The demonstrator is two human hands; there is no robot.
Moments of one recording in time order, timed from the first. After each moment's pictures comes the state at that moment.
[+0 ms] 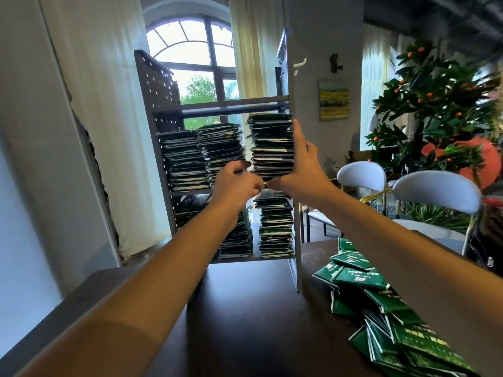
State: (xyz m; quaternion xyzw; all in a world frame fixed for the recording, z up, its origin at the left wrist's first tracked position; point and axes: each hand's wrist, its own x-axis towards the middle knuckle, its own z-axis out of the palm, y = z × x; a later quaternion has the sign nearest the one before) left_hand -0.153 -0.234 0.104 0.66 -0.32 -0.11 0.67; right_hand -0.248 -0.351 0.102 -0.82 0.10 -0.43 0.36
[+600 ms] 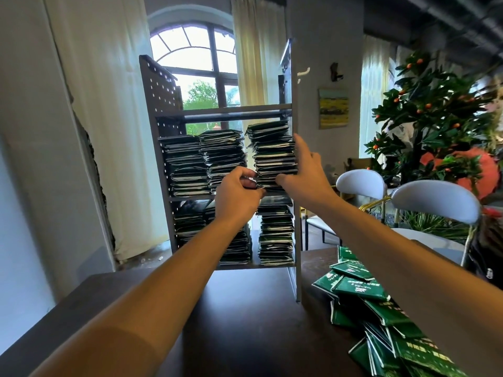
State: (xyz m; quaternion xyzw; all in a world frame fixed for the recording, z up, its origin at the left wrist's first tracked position) left_hand -0.128 -0.254 0.085 0.72 -0.39 0.10 0.57; right_hand -0.239 -0.354 0.106 -0.80 0.14 -0.44 0.37
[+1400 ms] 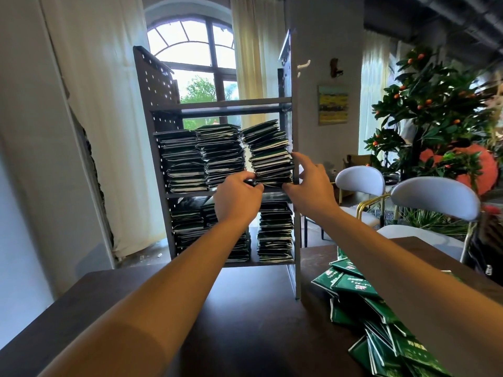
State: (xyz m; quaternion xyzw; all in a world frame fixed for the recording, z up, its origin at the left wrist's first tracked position) left_hand -0.126 -0.268 0.075 0.77 -0.33 0.16 0.52; right_hand -0.227 -0.375 0.077 -0.80 0.22 -0.47 0.29
